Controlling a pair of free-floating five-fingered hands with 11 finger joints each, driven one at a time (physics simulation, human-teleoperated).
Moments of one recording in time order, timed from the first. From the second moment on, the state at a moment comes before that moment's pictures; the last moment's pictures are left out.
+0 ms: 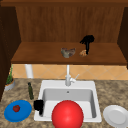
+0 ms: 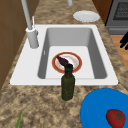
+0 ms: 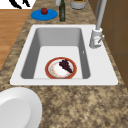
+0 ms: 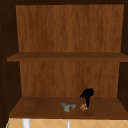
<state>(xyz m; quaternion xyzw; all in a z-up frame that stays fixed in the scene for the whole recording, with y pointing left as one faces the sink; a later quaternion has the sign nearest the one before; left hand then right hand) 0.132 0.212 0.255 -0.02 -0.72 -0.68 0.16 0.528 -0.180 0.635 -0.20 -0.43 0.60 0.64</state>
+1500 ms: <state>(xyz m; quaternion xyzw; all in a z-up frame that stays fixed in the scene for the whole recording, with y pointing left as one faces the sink) 0.132 0.212 0.255 -0.02 -0.72 -0.68 0.16 0.546 -0.178 0.599 -0.27 -0.36 0.64 0.62</state>
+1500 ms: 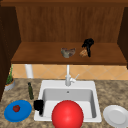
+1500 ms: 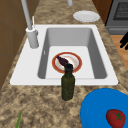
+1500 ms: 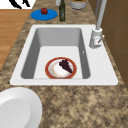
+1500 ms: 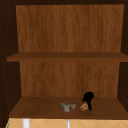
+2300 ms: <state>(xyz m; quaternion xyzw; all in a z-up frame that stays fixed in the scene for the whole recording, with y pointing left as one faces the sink) 0.132 0.212 0.255 -0.02 -0.72 -0.68 0.16 0.514 -0.170 0.632 -0.27 -0.36 0.65 0.61</state>
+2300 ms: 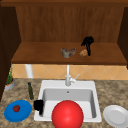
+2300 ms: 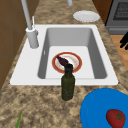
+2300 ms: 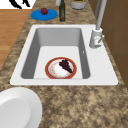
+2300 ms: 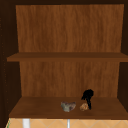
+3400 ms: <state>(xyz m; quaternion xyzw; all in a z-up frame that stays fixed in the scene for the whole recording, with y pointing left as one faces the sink) 0.132 0.212 0.255 -0.02 -0.72 -0.68 0.16 0.499 -0.161 0.611 -0.25 -0.33 0.68 0.61</state>
